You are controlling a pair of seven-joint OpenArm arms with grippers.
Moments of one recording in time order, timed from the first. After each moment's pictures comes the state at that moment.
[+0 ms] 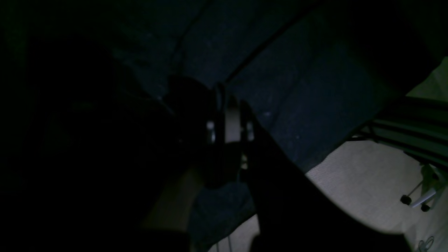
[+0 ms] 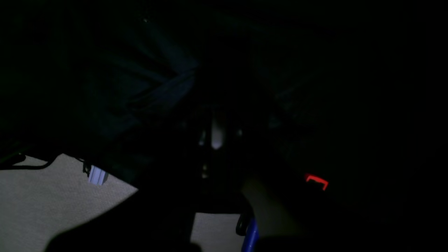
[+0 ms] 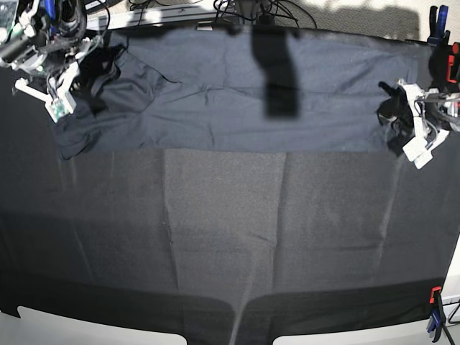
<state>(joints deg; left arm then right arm) 8.7 -38.7 -4.3 92.2 -57.8 -38.0 67.9 -32.7 21.4 28.6 121.3 21.7 39.5 -65.8</state>
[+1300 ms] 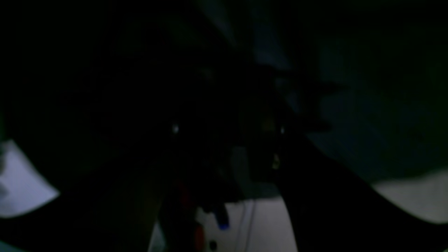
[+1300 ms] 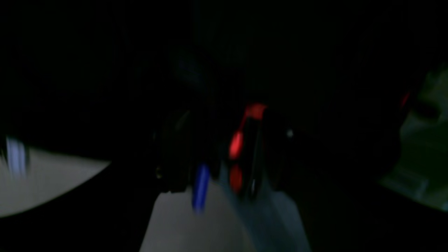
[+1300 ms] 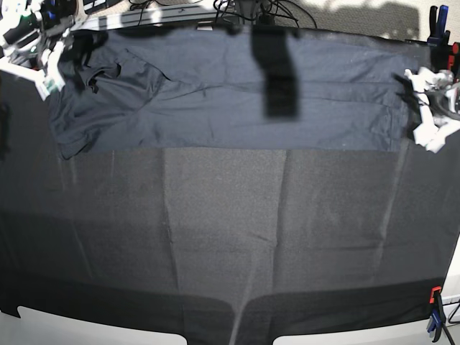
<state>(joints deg) 11.4 -38.7 -4.3 93.1 -28.0 -21.0 66.0 -40.0 22.2 28.6 123.9 4.4 30.3 -57.5</state>
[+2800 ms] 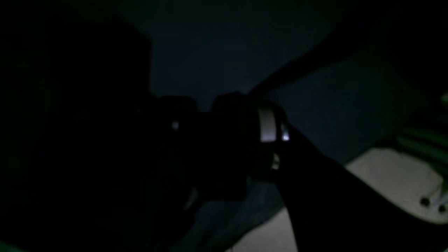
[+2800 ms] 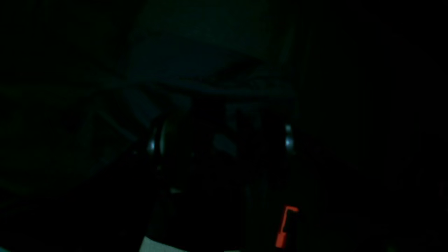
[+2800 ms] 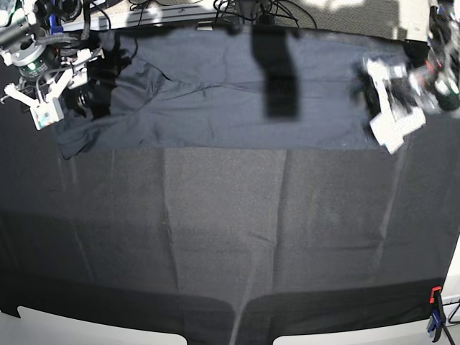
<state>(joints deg) 14.8 -27.0 -3.9 96.5 -38.9 -38.6 64.2 -38.1 22.3 28.6 129.3 18.5 28.1 -51.8</state>
